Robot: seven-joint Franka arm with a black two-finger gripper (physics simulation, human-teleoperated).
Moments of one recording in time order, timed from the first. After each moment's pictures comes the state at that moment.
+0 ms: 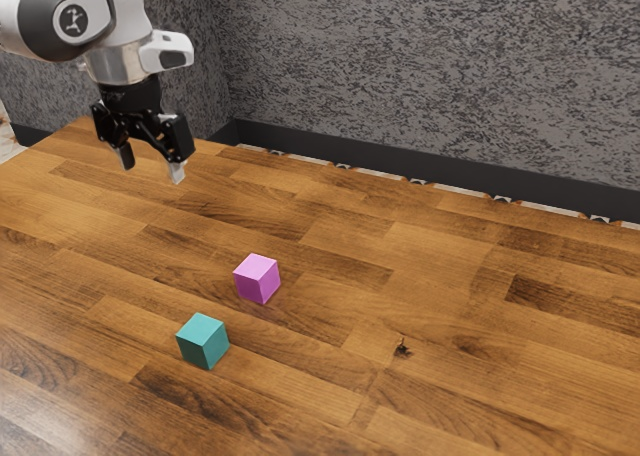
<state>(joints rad) -0.11 -0.22 0.07 -1.85 0.06 1.63 -0.08</state>
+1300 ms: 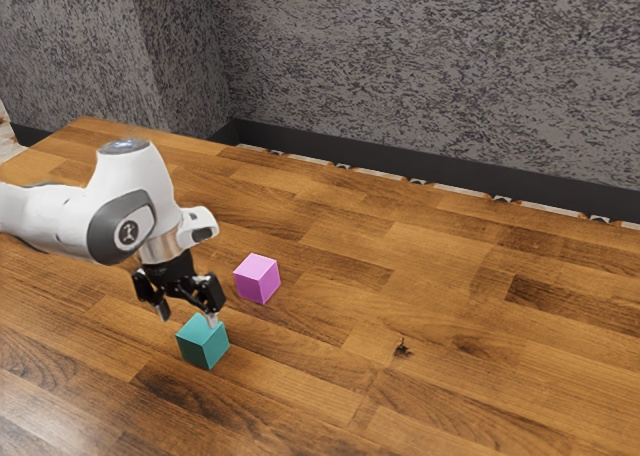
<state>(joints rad) -0.04 -0.11 0.06 -2.46 -0.08 2.34 -0.12</state>
